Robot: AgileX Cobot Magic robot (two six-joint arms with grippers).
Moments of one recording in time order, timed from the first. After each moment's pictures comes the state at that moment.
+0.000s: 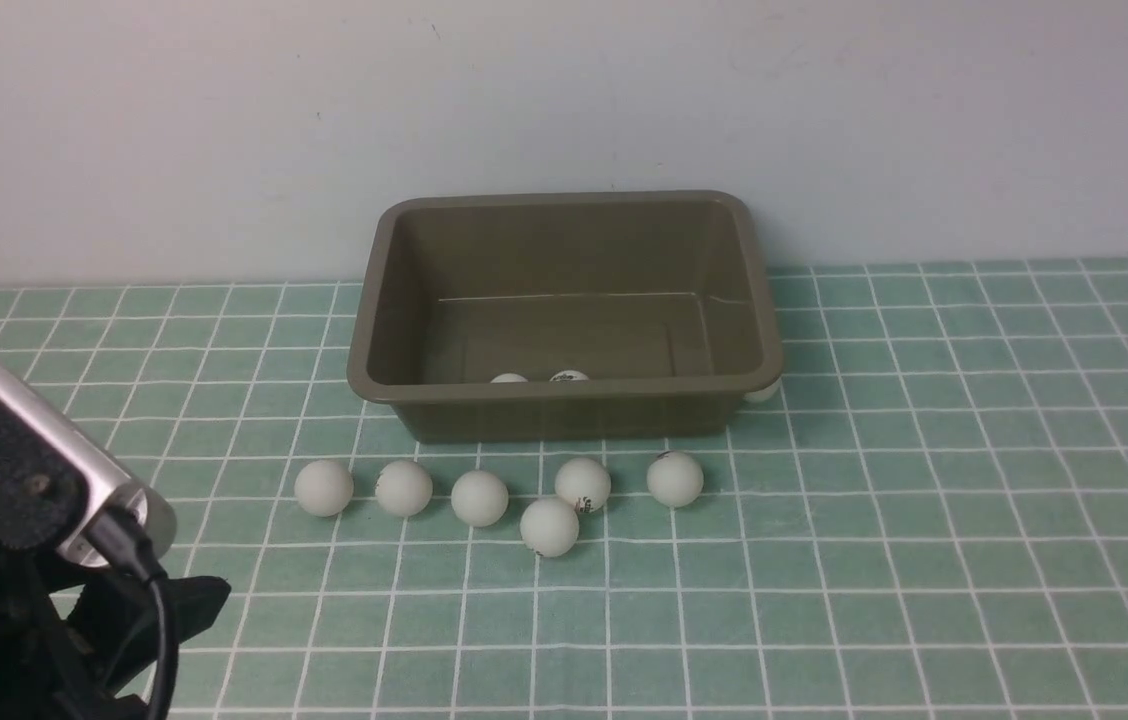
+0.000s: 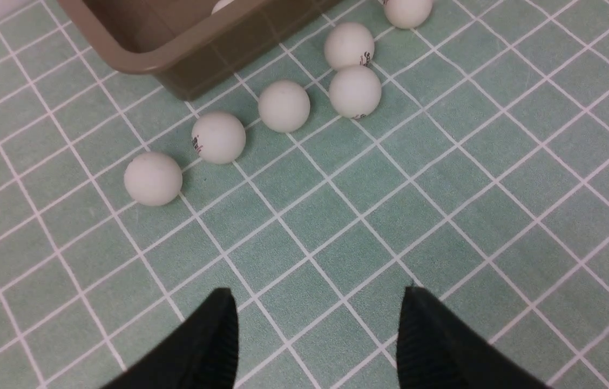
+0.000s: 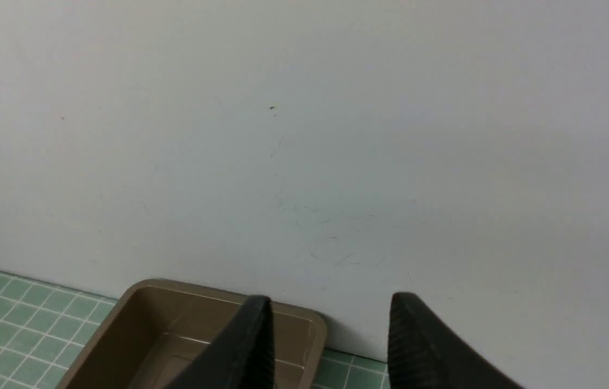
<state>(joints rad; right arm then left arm) -0.15 1.39 -2.08 0.54 1.28 -0.31 -0.11 0.77 -0.67 -0.50 0.82 0.73</state>
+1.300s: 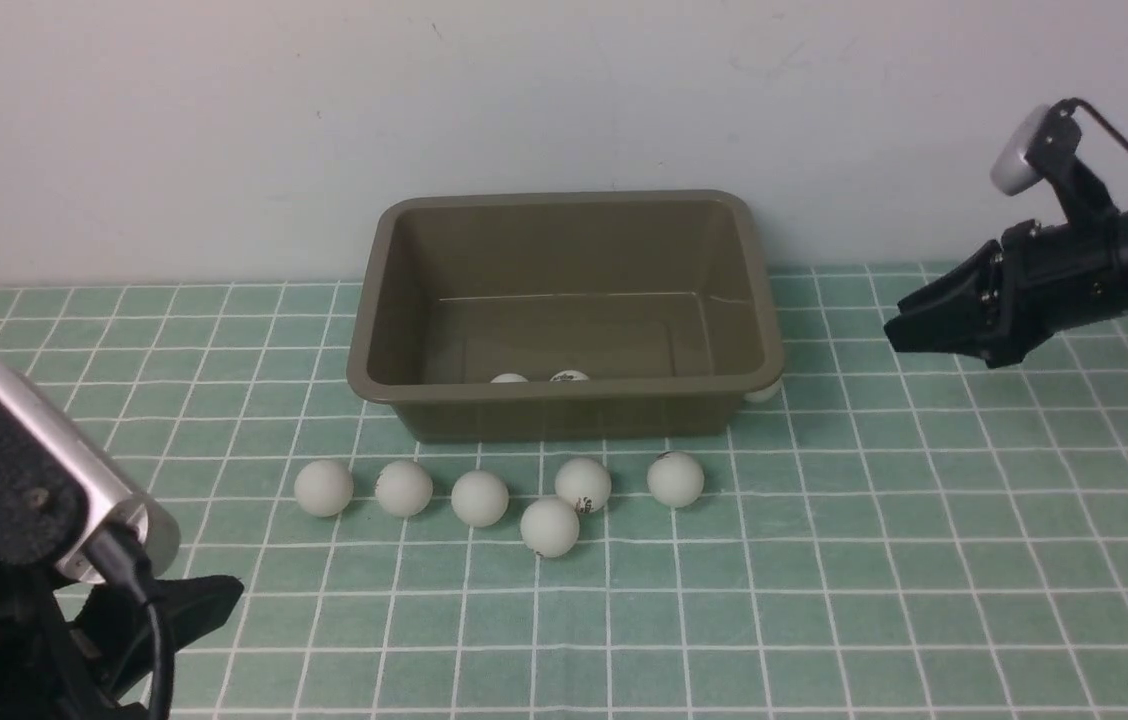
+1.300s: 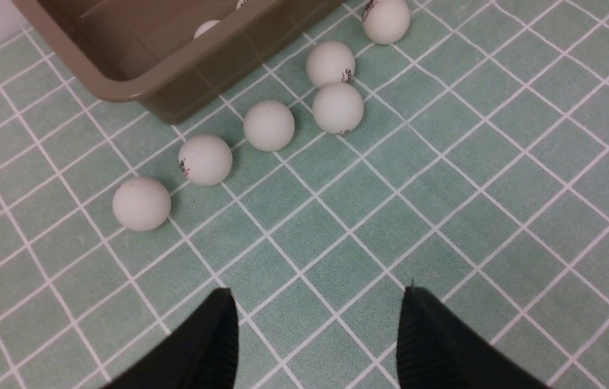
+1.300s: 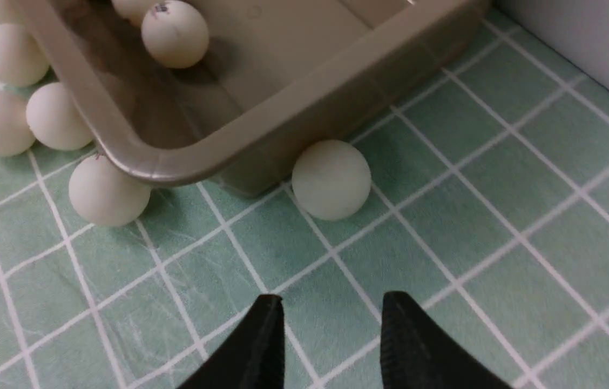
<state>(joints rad) -0.15 2.03 -1.43 1.09 1.11 -1.72 -0.11 0.77 -0.67 -0.55 0.82 0.80</state>
